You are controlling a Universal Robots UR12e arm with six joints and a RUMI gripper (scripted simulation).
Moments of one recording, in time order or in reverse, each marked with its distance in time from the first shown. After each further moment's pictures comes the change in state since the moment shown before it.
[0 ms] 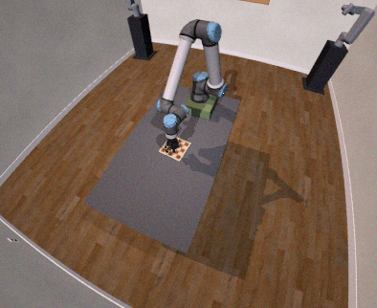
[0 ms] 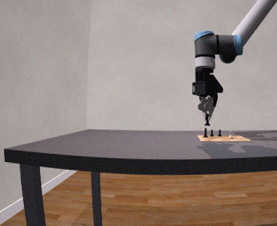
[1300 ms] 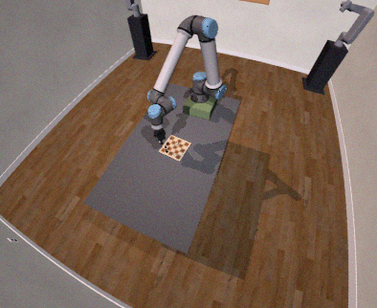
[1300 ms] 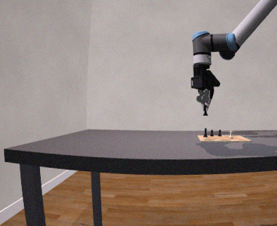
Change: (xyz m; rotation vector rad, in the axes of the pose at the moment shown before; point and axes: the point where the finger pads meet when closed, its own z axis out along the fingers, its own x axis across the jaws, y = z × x) arm -0.076 -0.086 -0.041 0.007 0.010 0.059
